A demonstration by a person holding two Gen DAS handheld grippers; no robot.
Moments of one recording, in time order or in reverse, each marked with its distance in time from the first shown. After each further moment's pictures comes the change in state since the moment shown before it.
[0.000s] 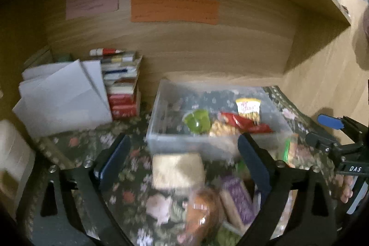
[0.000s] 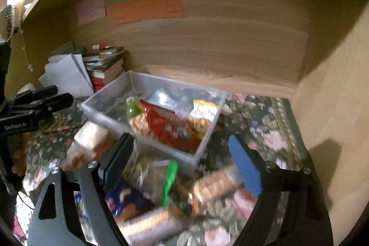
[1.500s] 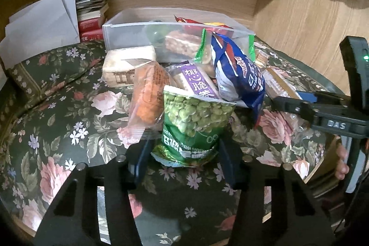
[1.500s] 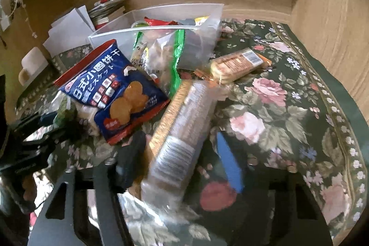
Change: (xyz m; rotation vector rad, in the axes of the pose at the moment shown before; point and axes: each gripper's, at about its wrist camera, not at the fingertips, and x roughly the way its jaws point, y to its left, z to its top) left arm -0.008 -0.051 -0.132 0.052 0.165 -0.122; right arm 0.006 0.012 -0.095 0.109 0.181 0.038
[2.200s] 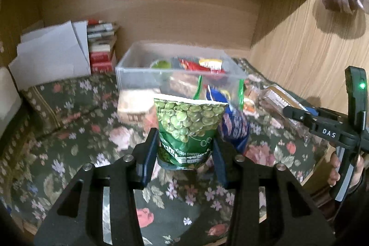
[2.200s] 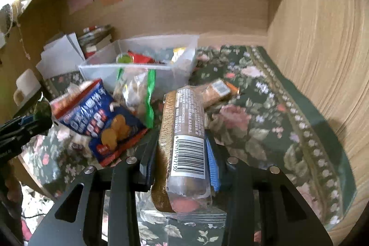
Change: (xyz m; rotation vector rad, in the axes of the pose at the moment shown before) left arm -0.050 0.006 0.037 -0.025 -0.144 0.000; right arm -0.047 -0.021 0.015 0.020 -0.157 -0.089
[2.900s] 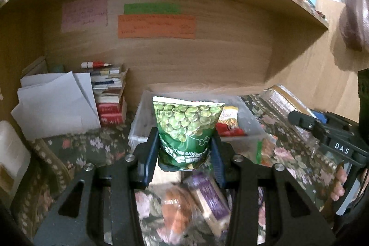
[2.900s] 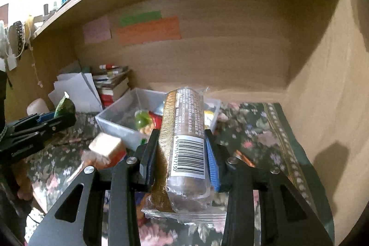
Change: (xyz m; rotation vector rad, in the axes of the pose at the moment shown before) left arm 0.021 0.018 0.087 0.005 -0.116 0.055; right arm 0.006 0.029 0.079 -0.077 -0.171 0.065
